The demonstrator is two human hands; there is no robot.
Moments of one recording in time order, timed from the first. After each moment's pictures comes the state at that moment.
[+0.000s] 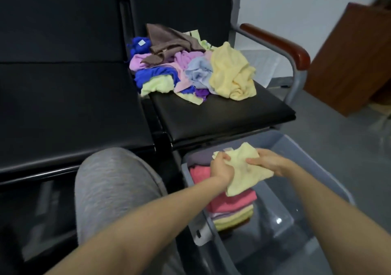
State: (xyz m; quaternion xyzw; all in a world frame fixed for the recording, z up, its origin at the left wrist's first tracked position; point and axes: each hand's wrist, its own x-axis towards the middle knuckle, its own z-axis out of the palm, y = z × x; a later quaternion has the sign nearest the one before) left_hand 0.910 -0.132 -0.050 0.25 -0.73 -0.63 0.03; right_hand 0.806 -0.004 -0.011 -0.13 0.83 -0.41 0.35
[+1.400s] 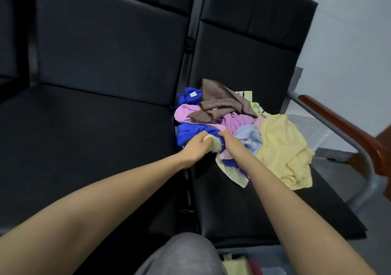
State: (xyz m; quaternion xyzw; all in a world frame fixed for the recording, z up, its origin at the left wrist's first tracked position) left_hand 0.816 -0.406 0.039 0.21 -0.77 -0.56 0.24; right_hand 0.731 -0.315 0.083 -0.35 0.88 -0.29 0.16
